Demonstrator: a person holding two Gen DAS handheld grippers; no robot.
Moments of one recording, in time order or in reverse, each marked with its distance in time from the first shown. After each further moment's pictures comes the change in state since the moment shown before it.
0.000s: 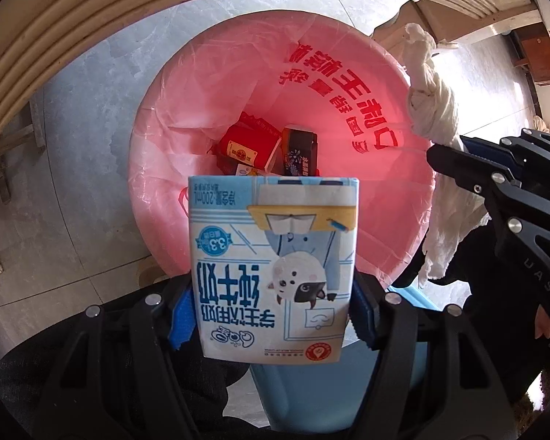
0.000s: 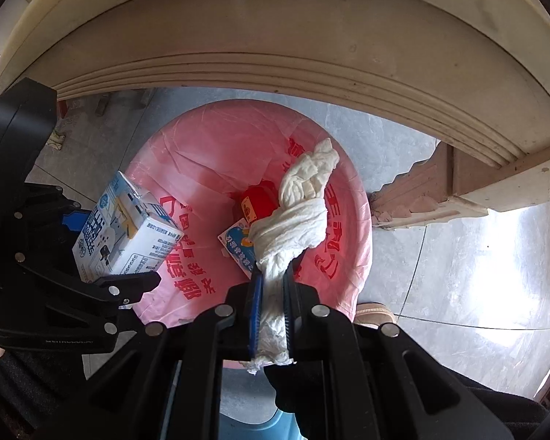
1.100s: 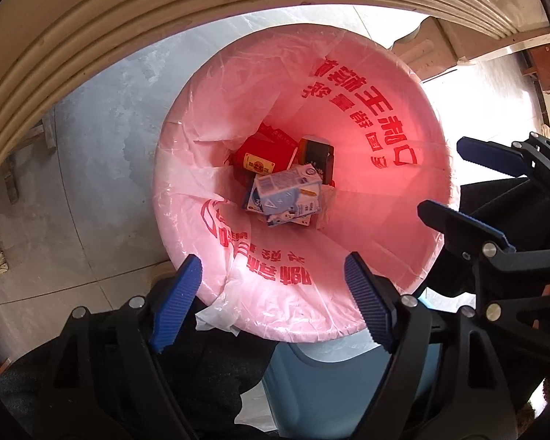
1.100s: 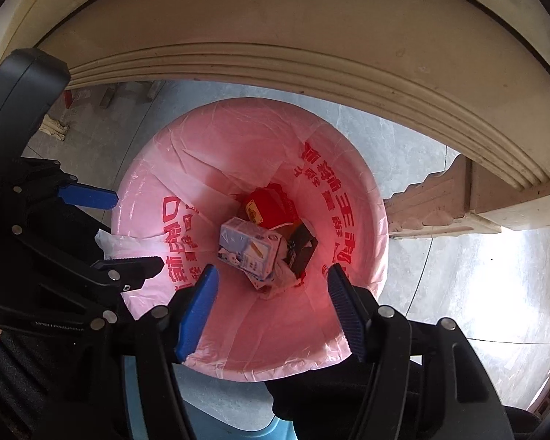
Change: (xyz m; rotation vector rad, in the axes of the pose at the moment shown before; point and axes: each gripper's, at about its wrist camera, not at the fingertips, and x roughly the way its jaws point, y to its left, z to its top) left arm -0.008 0.012 0.006 -0.023 -0.014 0.041; right arm 0.012 0.006 0.007 -0.047 0.005 0.014
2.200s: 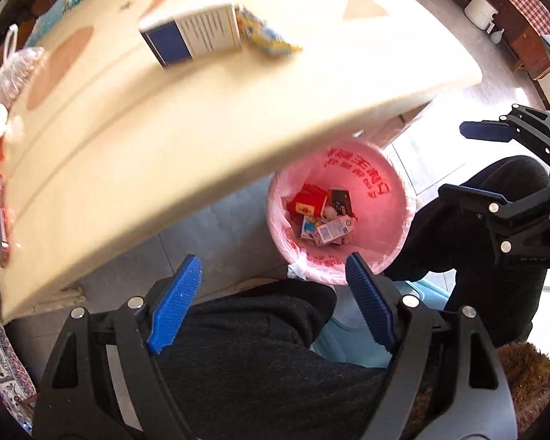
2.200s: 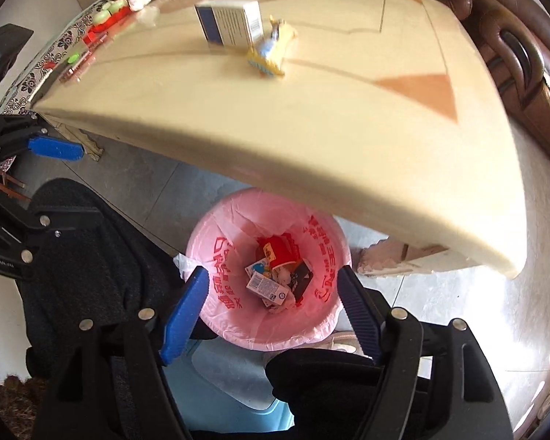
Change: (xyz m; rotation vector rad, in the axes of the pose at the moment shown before) left arm -0.238 0.002 -0.054 0.127 -0.261 0.191; right arm -0.188 0.033 0.010 -0.107 -0.213 -0.005
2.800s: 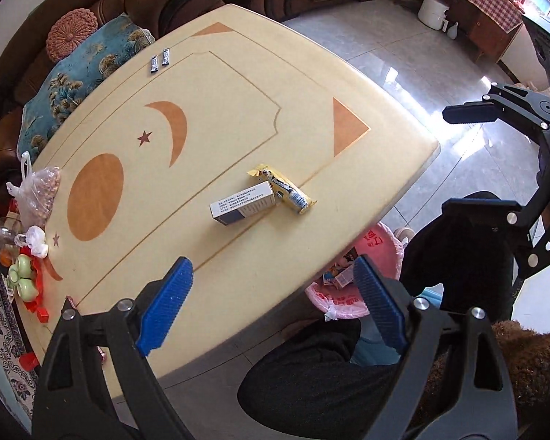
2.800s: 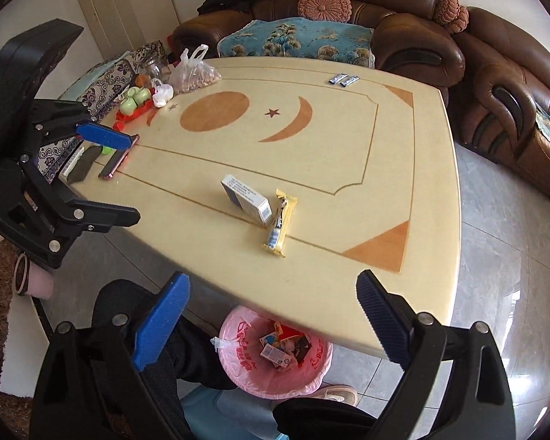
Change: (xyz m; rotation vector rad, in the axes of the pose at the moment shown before) left arm -0.129 0.039 0.120 0.214 -0.107 -0.021; right arm -0.129 -0.022 0.121 0.028 -0.187 0.055
